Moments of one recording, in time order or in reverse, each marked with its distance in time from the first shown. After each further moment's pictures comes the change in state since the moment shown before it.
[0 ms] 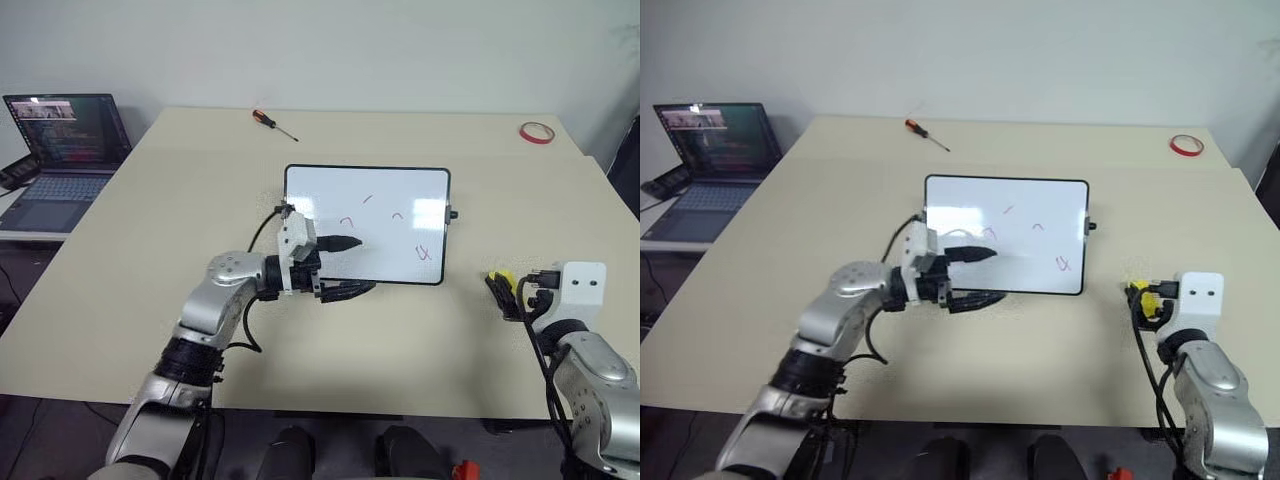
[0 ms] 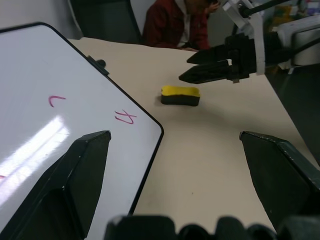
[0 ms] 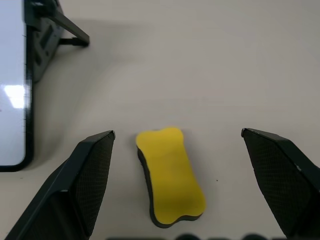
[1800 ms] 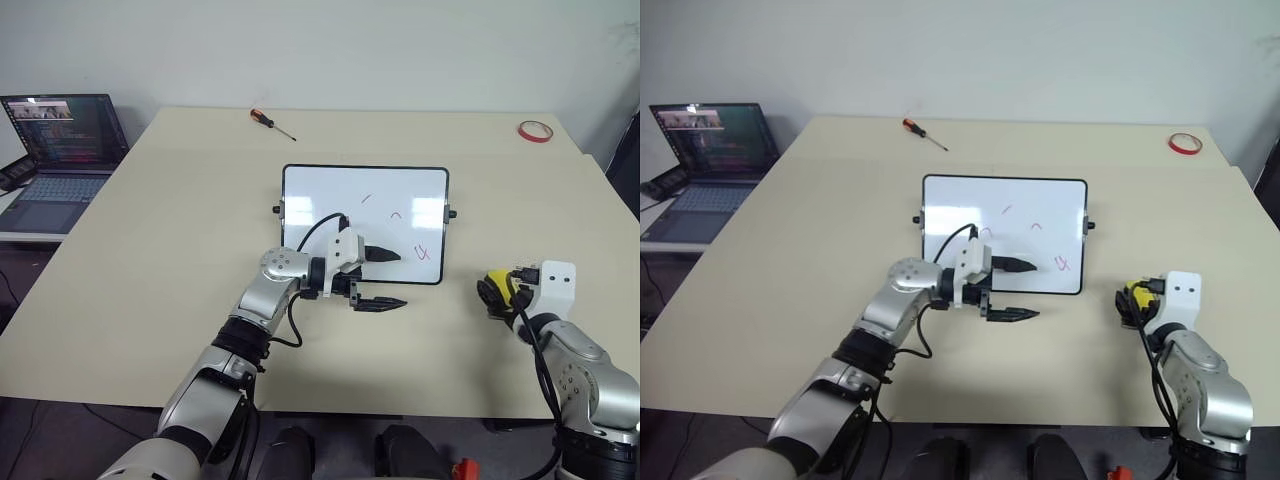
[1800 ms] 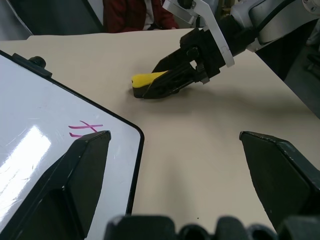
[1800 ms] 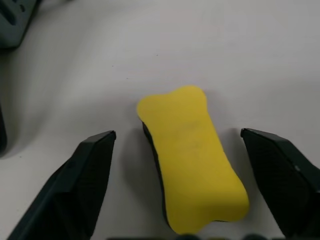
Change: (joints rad) left arm -0.131 -0.171 -0.082 0.272 0.204 -0.251 -0.061; right arm -0.090 -0.024 0.017 0.230 0.087 0.022 -0.020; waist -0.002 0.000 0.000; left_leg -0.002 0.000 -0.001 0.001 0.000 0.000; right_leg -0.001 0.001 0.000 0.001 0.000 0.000
